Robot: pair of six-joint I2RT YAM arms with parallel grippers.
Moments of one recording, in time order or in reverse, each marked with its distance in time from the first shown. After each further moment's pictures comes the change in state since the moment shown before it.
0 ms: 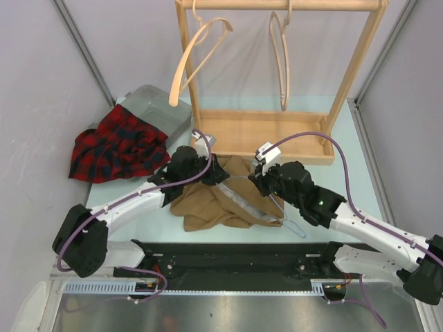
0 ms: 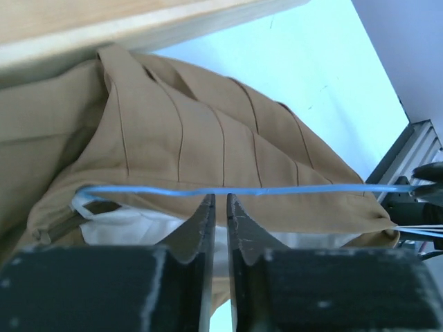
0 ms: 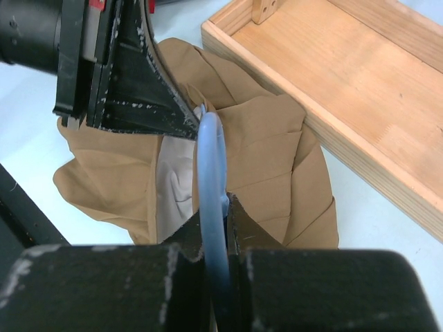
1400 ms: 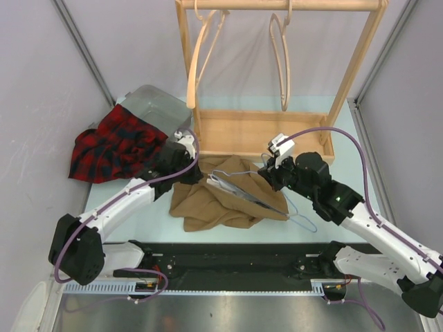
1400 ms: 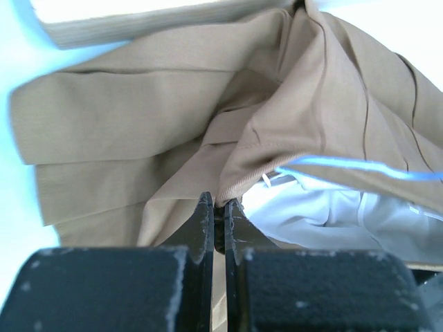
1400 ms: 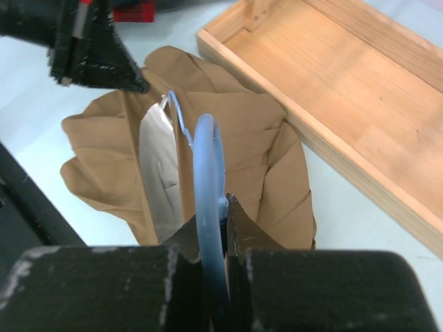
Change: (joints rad) left arm 0.128 -0.063 0.076 -0.409 -0.226 0.126; right arm -0.138 -0.068 0.106 -0.172 -0.165 -0.051
